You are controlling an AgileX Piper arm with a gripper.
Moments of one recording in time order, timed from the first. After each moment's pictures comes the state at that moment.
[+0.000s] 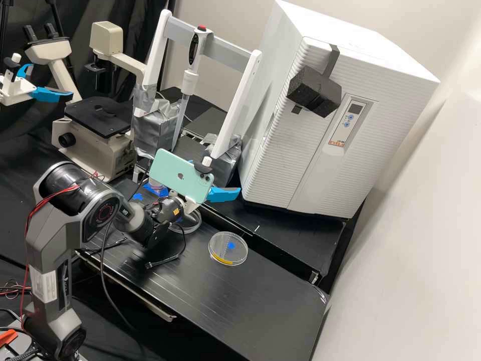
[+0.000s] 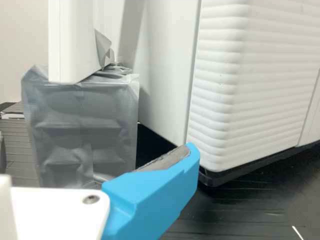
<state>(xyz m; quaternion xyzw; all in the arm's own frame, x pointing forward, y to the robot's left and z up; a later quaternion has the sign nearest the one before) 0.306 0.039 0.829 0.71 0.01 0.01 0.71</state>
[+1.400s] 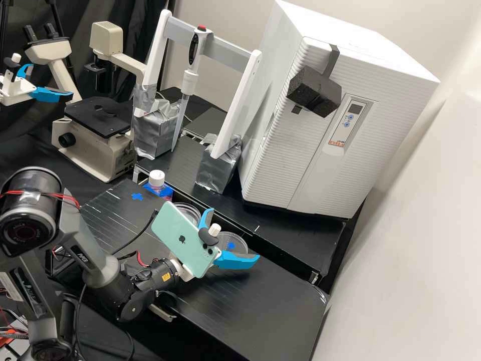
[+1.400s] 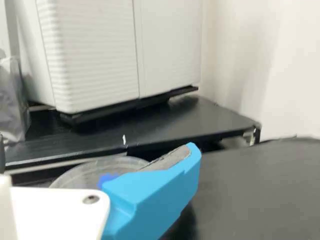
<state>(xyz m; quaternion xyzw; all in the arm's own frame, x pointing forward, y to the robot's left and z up) 0.170 -0.047 0.878 0.73 -0.11 0.02 0.67</state>
